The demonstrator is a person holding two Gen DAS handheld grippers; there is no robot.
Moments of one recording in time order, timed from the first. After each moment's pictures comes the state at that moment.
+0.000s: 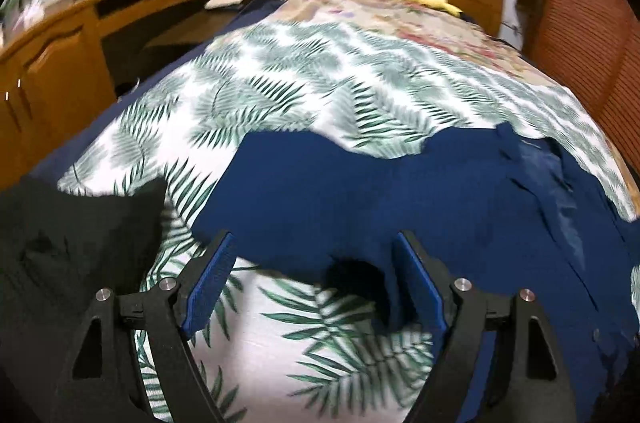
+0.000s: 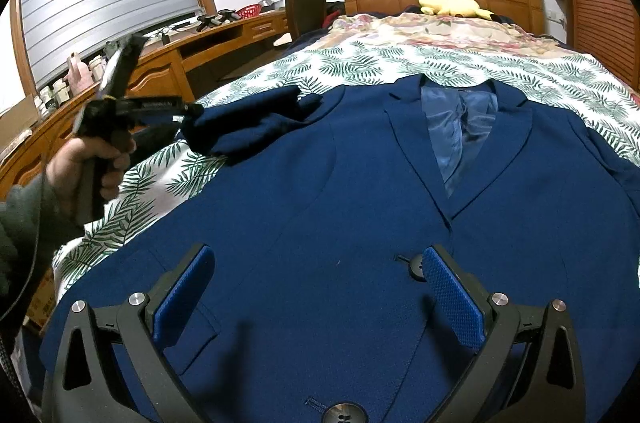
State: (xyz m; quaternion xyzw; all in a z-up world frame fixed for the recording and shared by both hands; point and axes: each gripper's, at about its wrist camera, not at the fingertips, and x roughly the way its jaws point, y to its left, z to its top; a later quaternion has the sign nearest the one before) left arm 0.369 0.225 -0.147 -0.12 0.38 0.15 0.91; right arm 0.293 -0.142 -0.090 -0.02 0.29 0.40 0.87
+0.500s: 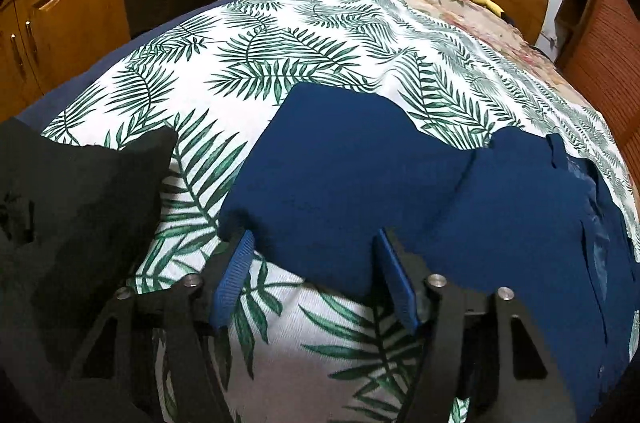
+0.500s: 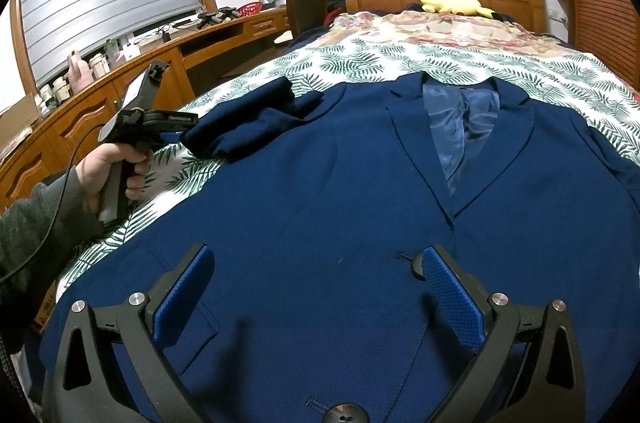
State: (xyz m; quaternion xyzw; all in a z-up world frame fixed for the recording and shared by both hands) left arm 0.391 0.260 -0.188 -0.17 0.42 0.18 0.88; right arm 0.294 -0.141 -0.091 -0.02 0.29 0.40 0.87
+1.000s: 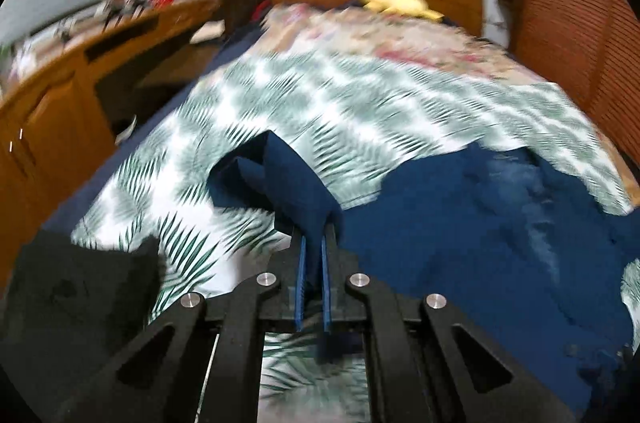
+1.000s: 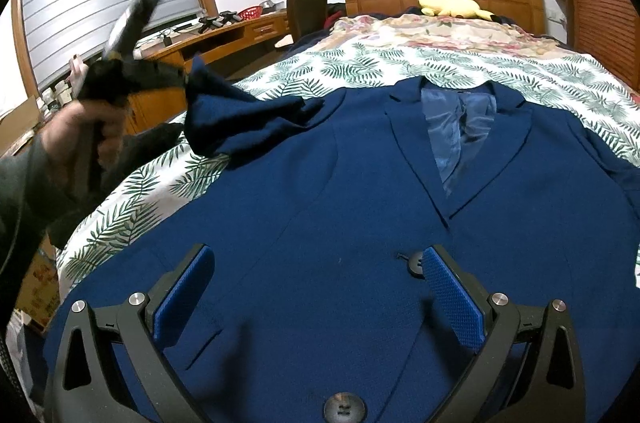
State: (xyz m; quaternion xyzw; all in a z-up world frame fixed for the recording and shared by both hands) left arm 0.380 0.161 -0.075 -0.05 0.35 0.13 0.93; right arm 0.286 -0.150 -0.086 -0.02 0.29 0.40 0.87
